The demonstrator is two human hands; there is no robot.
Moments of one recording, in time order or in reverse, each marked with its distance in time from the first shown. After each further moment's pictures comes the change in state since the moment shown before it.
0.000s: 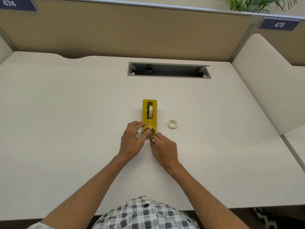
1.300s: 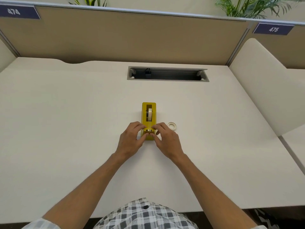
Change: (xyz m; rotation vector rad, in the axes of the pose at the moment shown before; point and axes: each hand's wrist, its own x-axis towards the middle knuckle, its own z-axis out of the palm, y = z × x) left_hand 0.008 0.000 -0.011 0.223 -0.037 0.235; right_hand 0.029 0.025 -0.008 0.221 -0.054 0.002
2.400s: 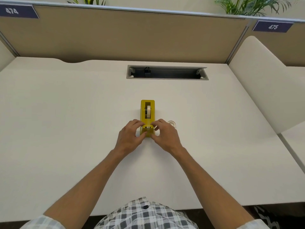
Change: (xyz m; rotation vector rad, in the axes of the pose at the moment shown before) left_hand 0.006 0.001 -0.008 0.009 -0.059 -0.045; right_hand 0.012 -0.005 -0.006 0.030 -0.096 0.102
